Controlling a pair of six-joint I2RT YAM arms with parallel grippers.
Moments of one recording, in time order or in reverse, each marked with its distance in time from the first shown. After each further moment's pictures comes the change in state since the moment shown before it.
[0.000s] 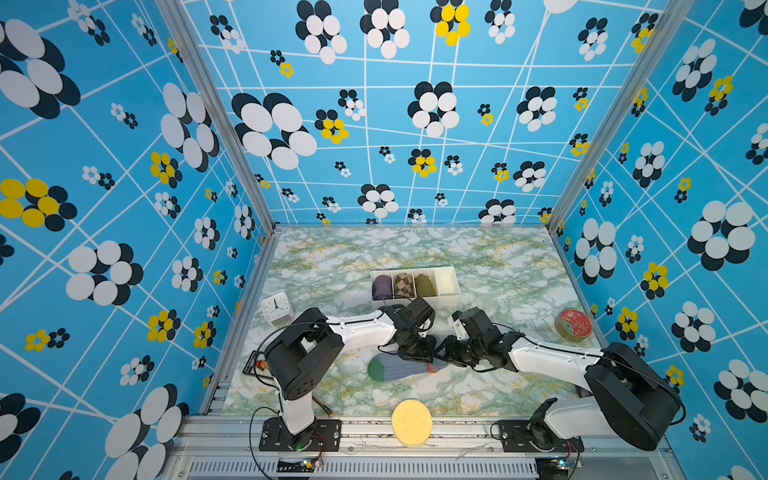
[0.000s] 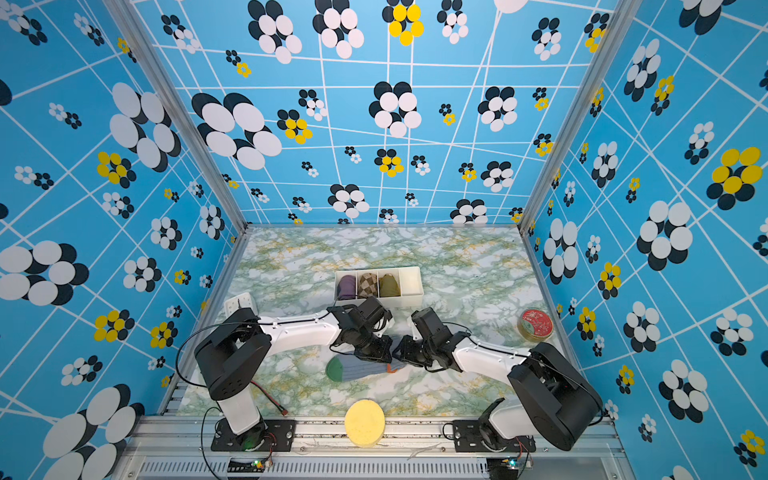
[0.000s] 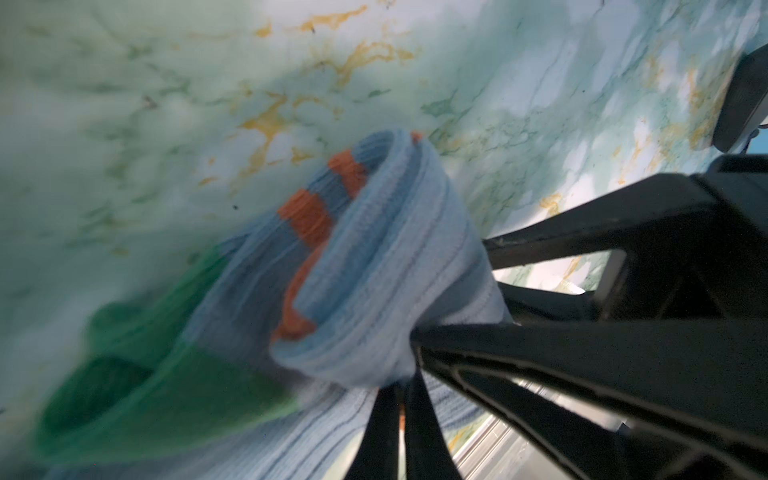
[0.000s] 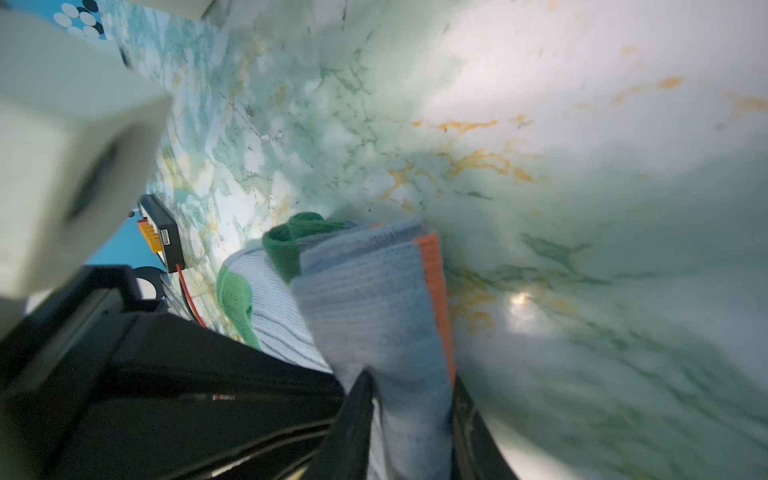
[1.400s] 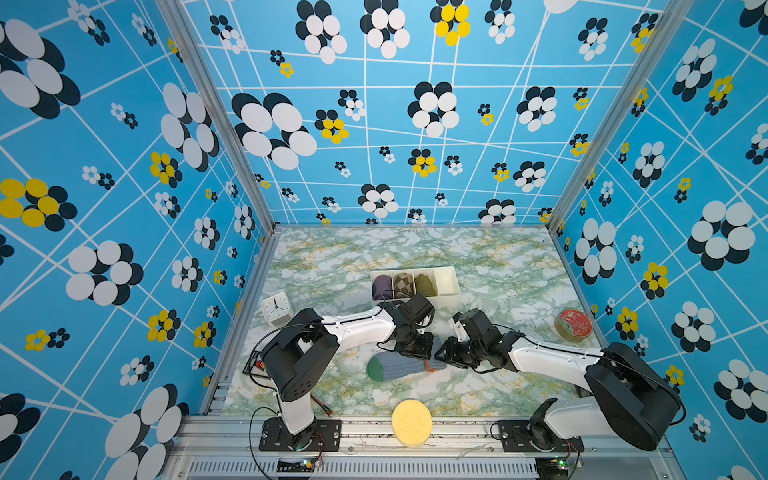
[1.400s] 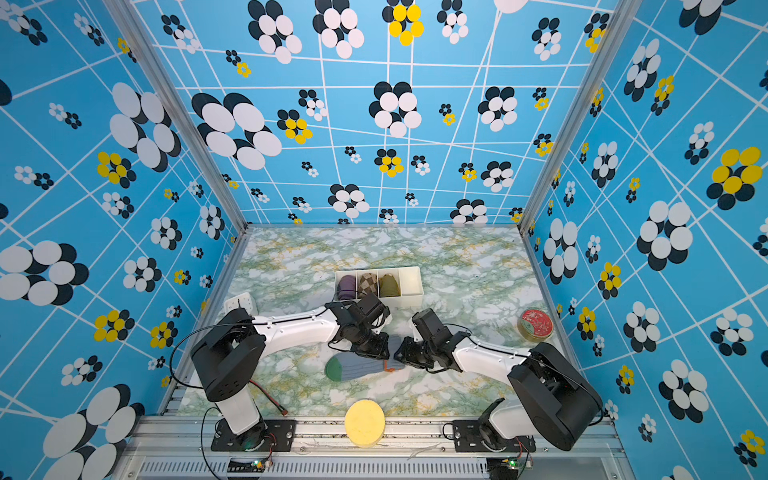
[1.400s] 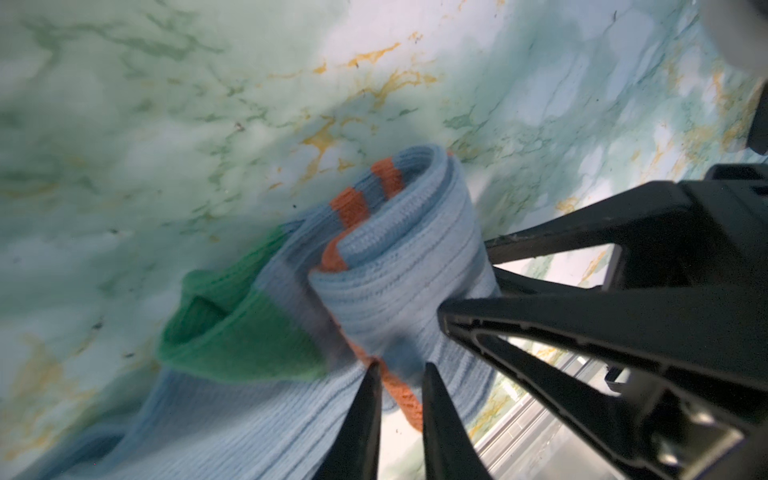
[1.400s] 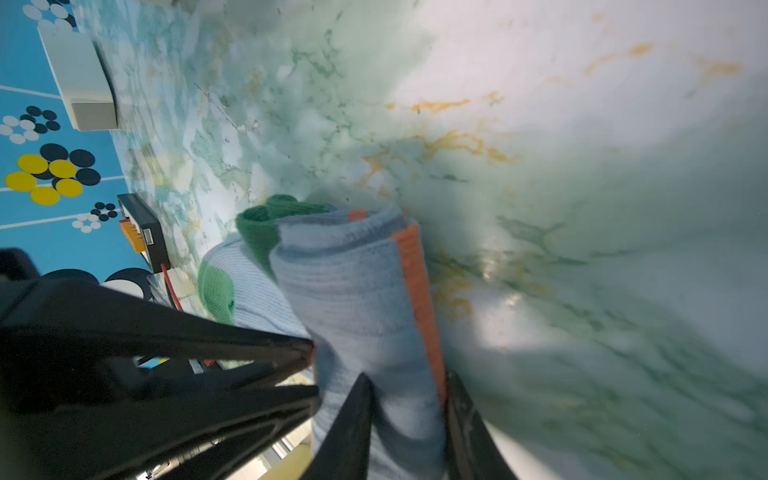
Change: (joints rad) left arm 0.010 -0.018 0.056 -0.117 -0.074 0.061; right arm 0.001 0.000 0.001 -0.042 0.010 -0.005
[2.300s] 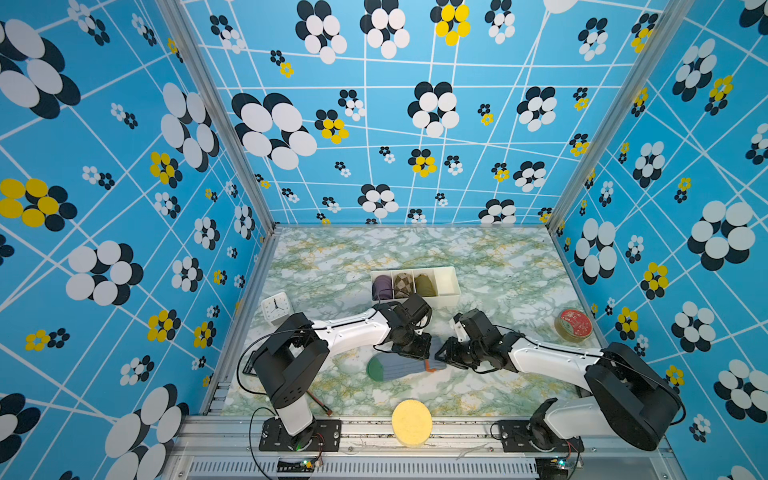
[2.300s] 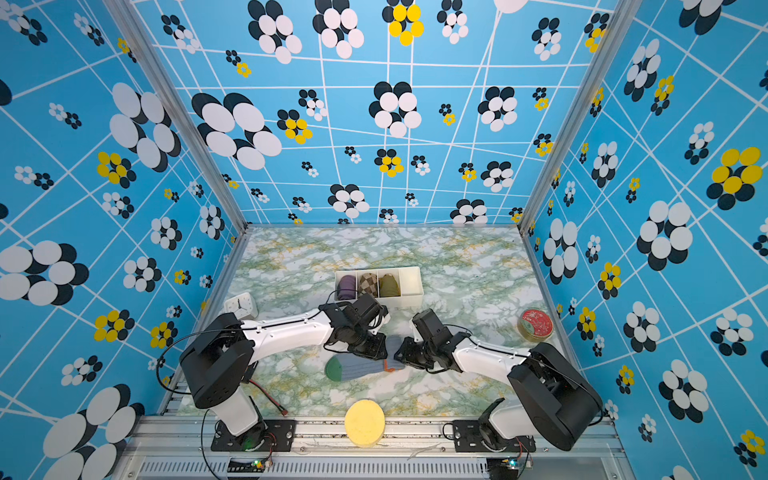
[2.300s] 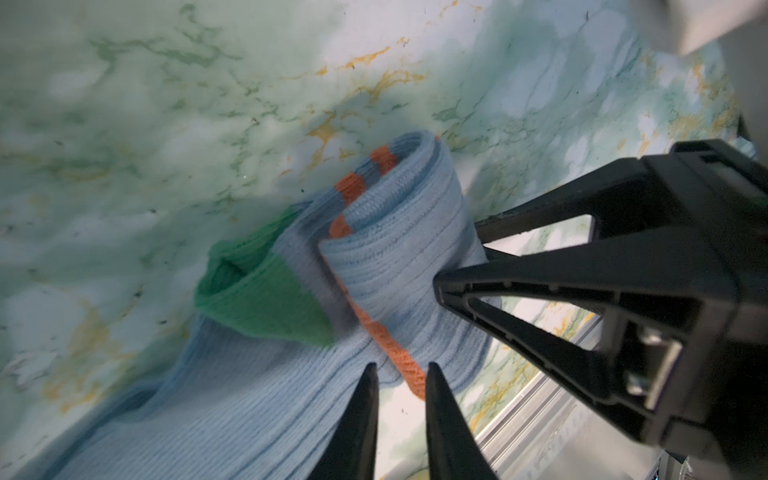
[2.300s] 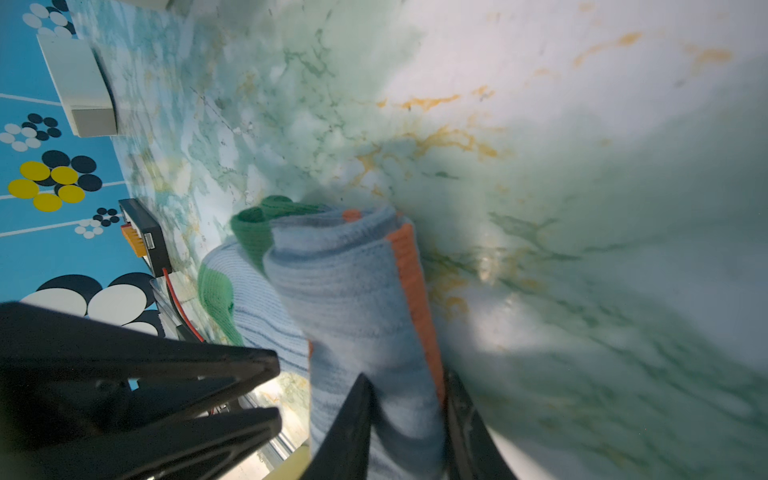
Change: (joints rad) left arm 0.000 -0.057 -0.034 -0.007 -0.032 0.034; right arm 0.000 0.000 -0.006 0.003 0.001 0.016
